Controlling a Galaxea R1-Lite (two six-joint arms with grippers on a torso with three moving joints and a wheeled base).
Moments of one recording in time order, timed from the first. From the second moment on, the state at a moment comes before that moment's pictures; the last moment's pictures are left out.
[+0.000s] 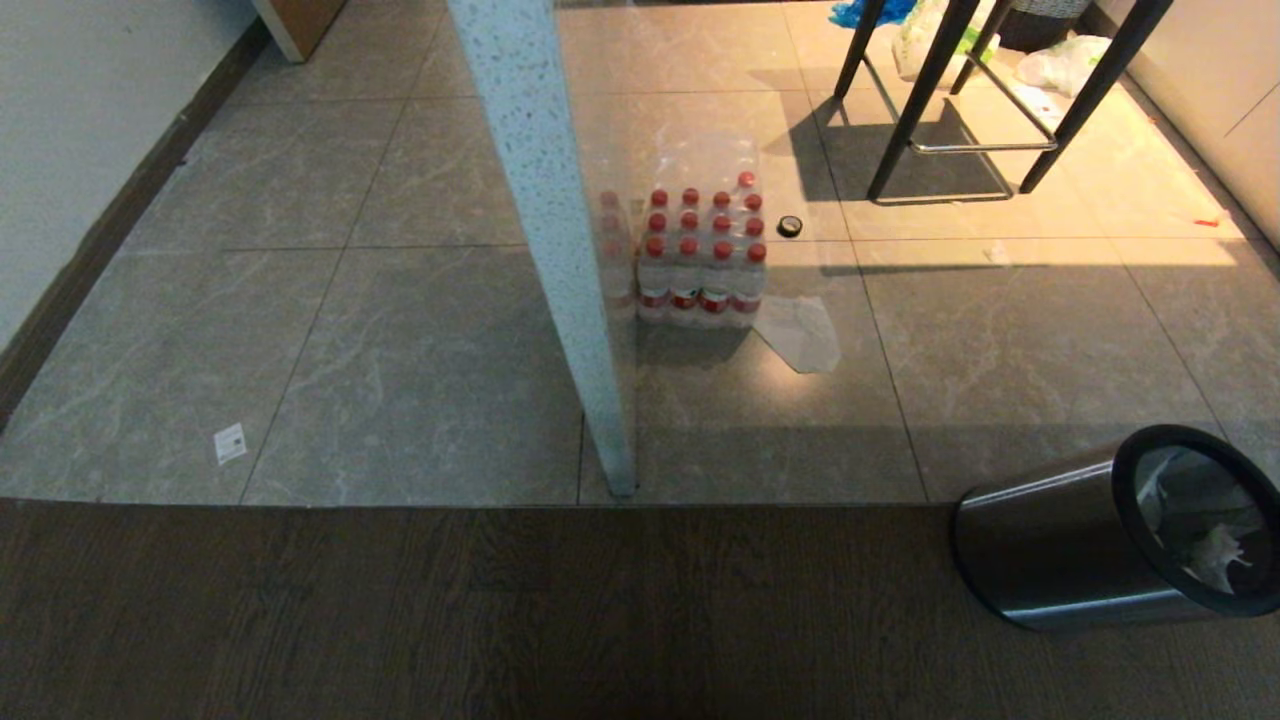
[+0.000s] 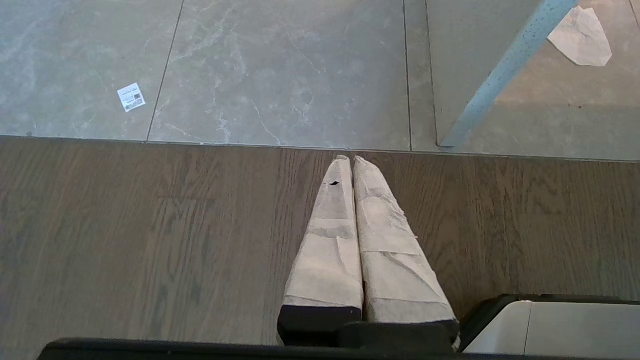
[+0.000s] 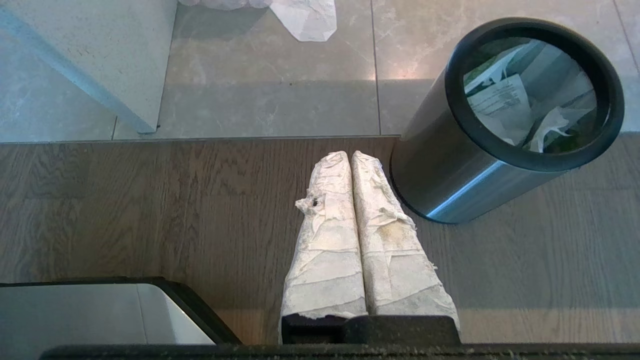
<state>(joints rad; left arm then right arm) 0.00 0.00 0.00 0.00 0.00 -0.01 -0.01 0.00 -0.02 0.06 0.00 0.00</state>
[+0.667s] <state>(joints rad) 0.00 0.00 0.00 0.00 0.00 0.00 -0.01 0.00 -0.02 0.06 0.00 -0.01</state>
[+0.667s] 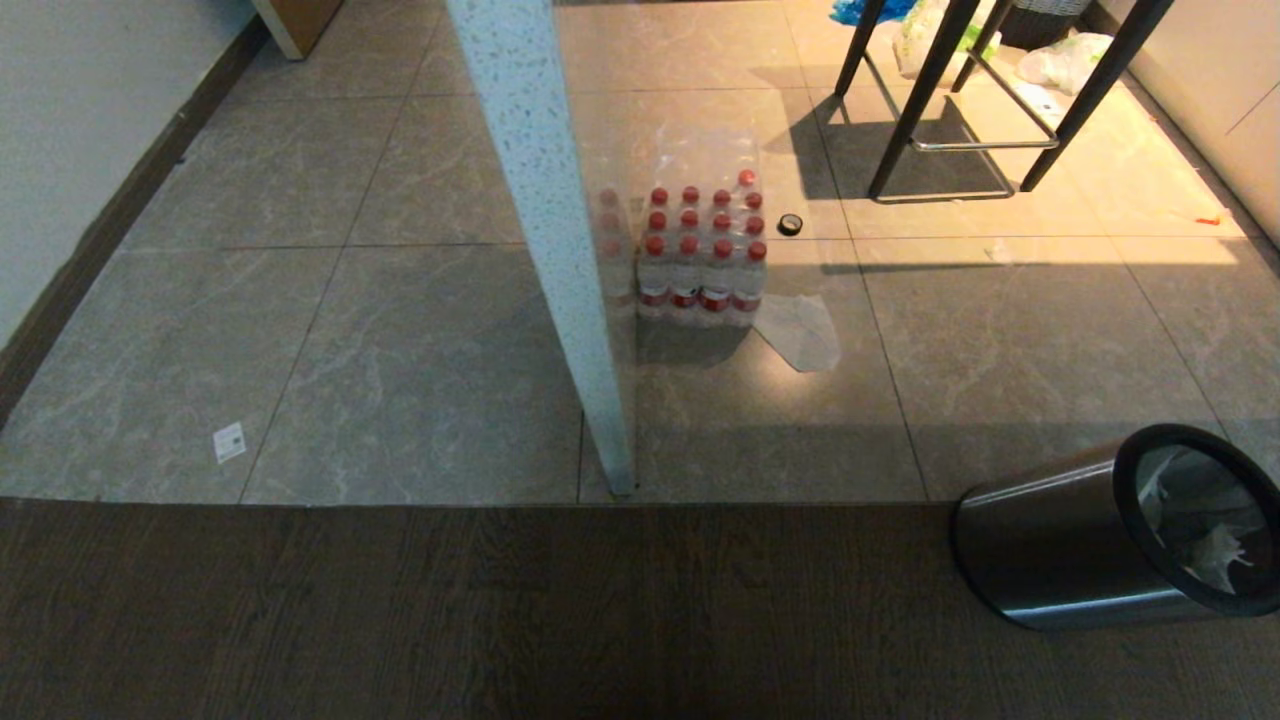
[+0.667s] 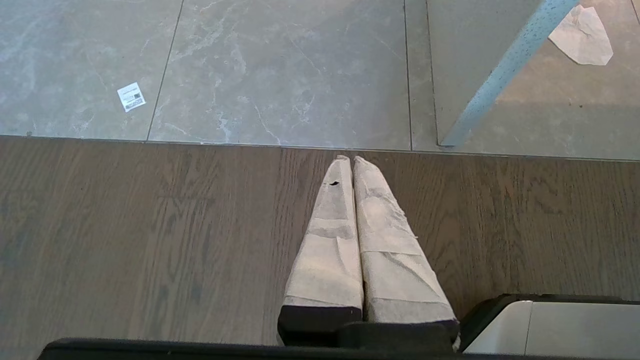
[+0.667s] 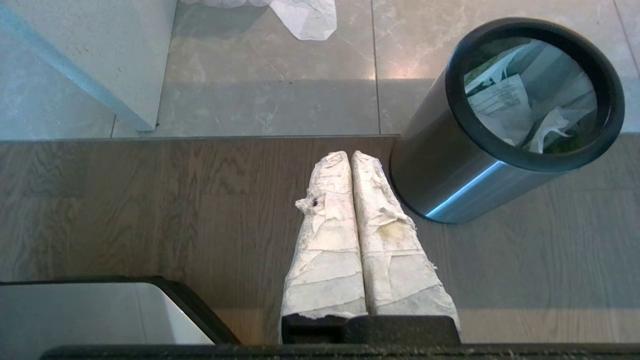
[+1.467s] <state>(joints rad) 0.00 0.00 0.00 0.00 0.00 0.00 -0.02 0.51 -0.60 0.40 -0.08 -0.05</state>
